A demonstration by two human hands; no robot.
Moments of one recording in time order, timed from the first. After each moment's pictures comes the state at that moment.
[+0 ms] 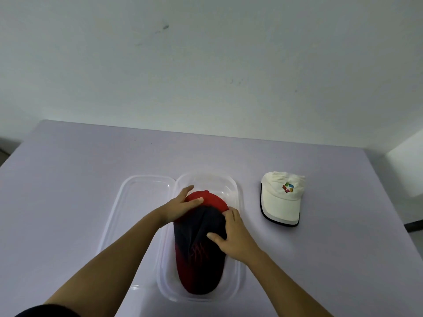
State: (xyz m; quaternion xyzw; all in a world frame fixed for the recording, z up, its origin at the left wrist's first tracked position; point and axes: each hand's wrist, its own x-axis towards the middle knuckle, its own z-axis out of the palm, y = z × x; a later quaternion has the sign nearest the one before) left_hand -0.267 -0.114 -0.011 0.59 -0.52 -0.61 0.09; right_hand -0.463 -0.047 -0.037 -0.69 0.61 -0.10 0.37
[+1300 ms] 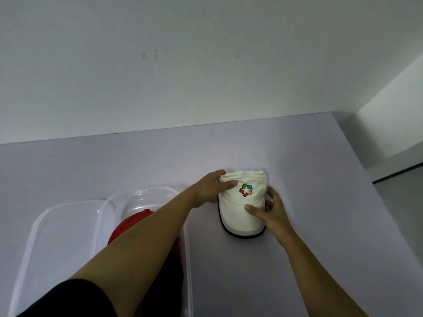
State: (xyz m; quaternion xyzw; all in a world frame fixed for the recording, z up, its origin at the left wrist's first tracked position) left_hand -0.495 -0.225 -0.063 0.49 -0.56 -0.67 0.06; right_hand -0.674 -0.109 -0.101 -0.31 0.70 -0.41 0.50
